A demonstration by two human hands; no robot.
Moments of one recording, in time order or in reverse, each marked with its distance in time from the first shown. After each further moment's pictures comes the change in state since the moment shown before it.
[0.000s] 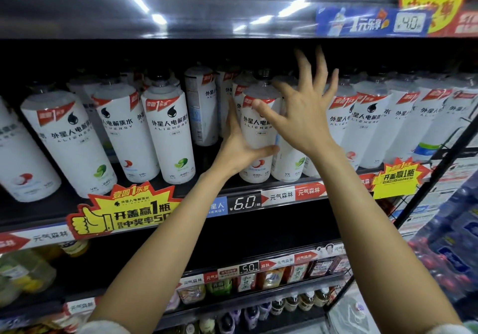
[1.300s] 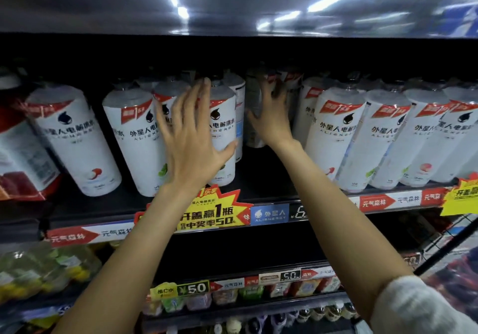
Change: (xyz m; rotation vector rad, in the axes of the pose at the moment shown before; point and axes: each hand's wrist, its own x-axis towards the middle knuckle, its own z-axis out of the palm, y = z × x) left_hand -0.058 -0.013 -0.165 1.122 0.604 0.286; right_hand 0.029 -0.118 0.119 0.454 -0.326 0.187
